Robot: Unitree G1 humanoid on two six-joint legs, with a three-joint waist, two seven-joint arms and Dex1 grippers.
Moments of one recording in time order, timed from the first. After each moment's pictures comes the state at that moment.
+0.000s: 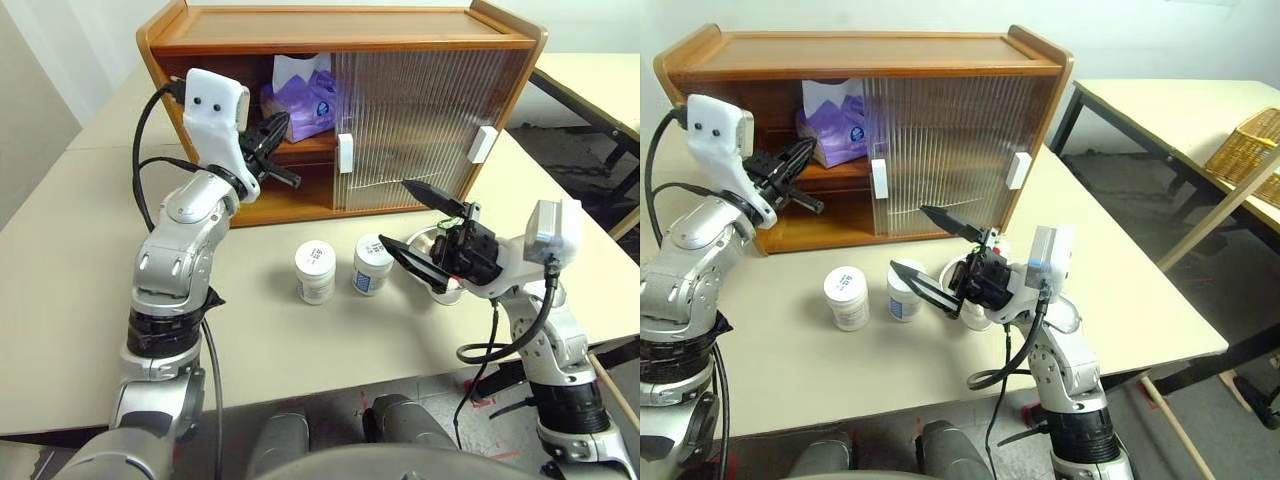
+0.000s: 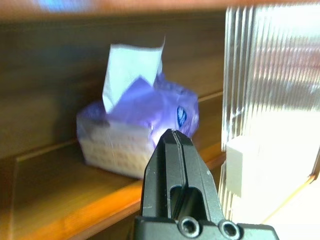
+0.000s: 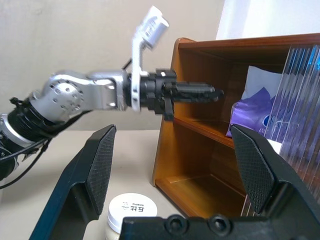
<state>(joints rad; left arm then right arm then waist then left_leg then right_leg) -0.53 0.39 0.05 -0.32 -0.20 0.64 -0.29 -0.14 -0.30 0.02 -0.30 0.62 -0.03 0.96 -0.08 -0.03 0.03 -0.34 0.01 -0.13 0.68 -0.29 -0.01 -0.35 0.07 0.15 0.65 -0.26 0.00</state>
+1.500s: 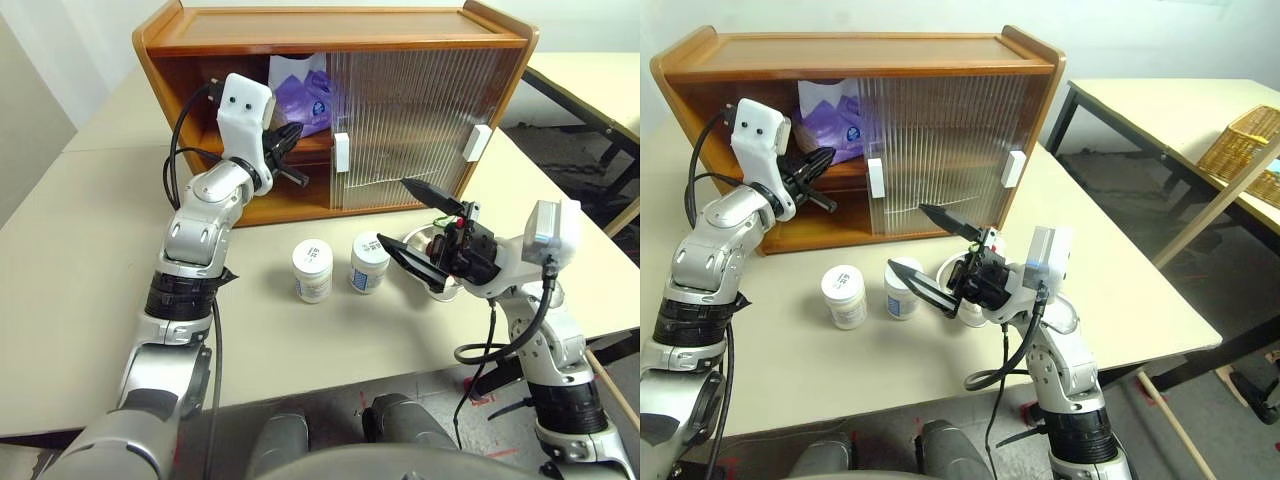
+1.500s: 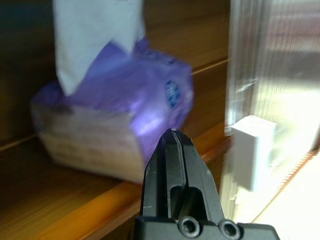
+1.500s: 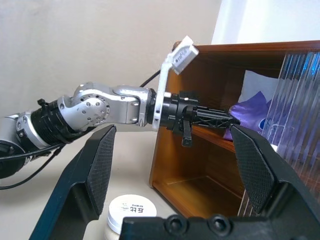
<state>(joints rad) -0.64 0.40 -0.02 -0.02 -0.14 0.51 -0.37 -0.13 -0.30 0.03 -0.30 0.60 -0.04 0.94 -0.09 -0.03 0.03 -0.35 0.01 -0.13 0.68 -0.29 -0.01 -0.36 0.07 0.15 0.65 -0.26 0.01</state>
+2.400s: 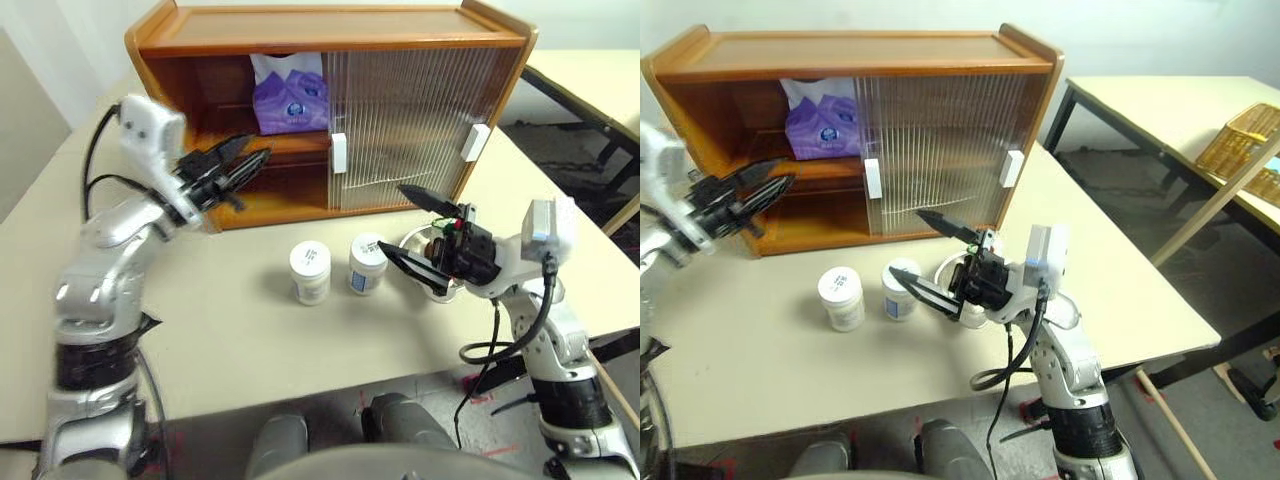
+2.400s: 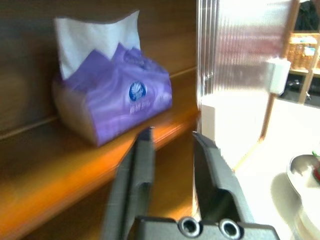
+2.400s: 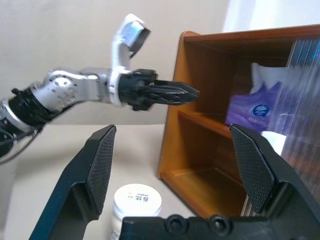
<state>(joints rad) -0.24 0.68 0.30 -0.39 -0.50 0.55 -0.70 -0.17 -0.34 0.02 -0.25 0.64 0.00 1.02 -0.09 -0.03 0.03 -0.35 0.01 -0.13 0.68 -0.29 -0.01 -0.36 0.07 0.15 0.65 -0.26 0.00</state>
